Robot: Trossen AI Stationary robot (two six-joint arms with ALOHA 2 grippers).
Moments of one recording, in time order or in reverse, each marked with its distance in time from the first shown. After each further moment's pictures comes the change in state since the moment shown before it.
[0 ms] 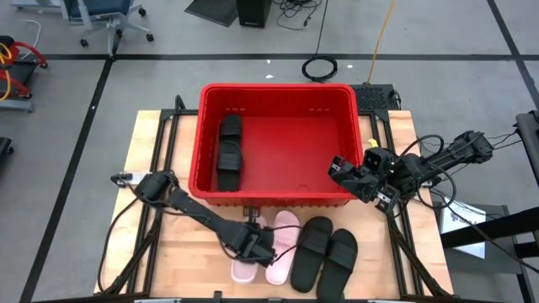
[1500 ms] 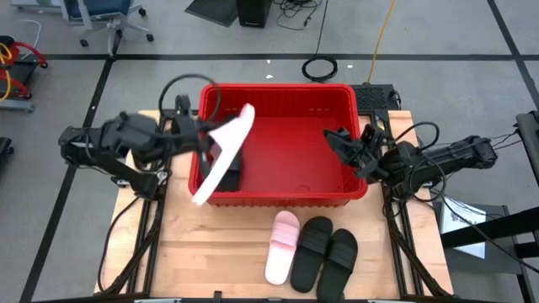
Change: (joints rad) left arm 0.233 -0.896 0.002 0.500 -0.252 0.581; right arm -0.195 0.000 0.000 -0.001 0.266 -0.081
